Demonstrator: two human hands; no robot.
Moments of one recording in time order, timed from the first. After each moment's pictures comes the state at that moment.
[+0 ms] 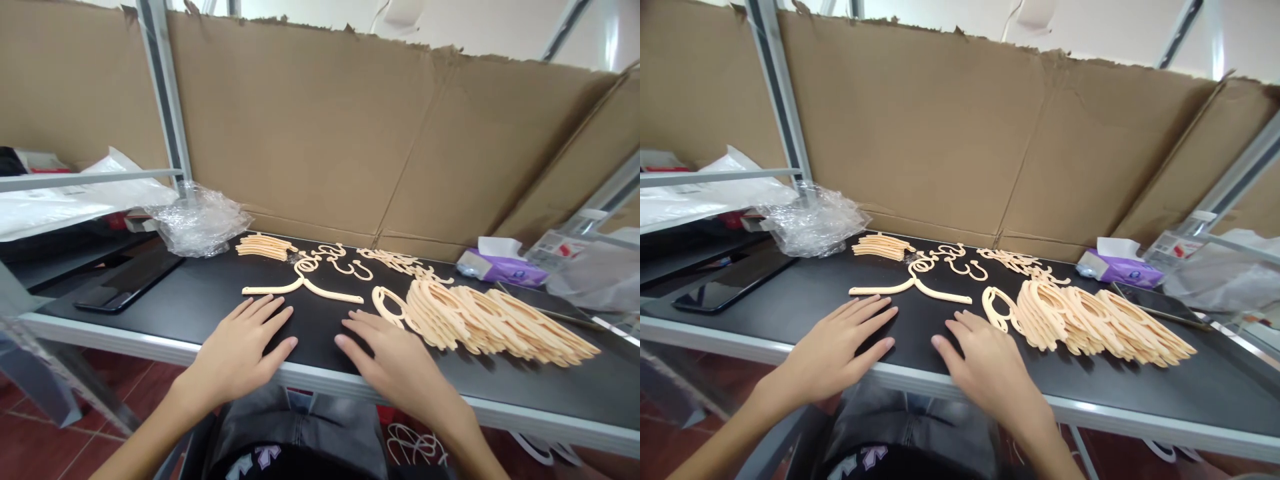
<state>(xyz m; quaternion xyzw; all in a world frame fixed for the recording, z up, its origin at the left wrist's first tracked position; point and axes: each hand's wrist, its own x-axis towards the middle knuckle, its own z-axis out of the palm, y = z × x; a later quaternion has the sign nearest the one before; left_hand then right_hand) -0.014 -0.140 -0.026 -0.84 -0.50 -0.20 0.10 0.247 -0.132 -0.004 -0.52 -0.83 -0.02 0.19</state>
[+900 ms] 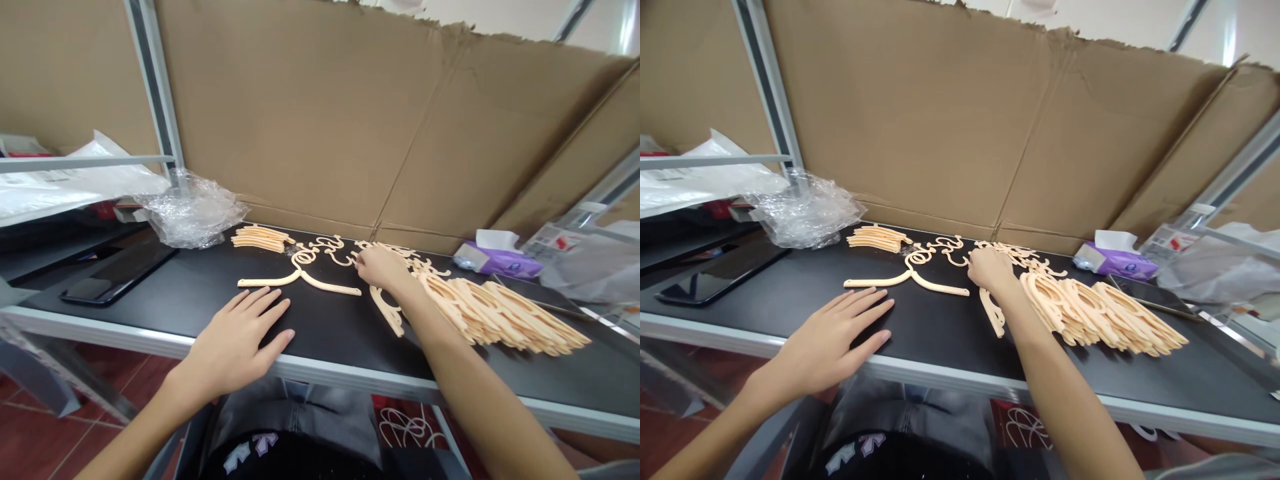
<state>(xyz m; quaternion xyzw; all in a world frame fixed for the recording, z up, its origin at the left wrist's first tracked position) -0.013 -0.140 -0.023 -0.84 -0.51 -0.16 0.09 0.253 0.005 0.038 -0.65 -0.76 -0.10 -0.01</state>
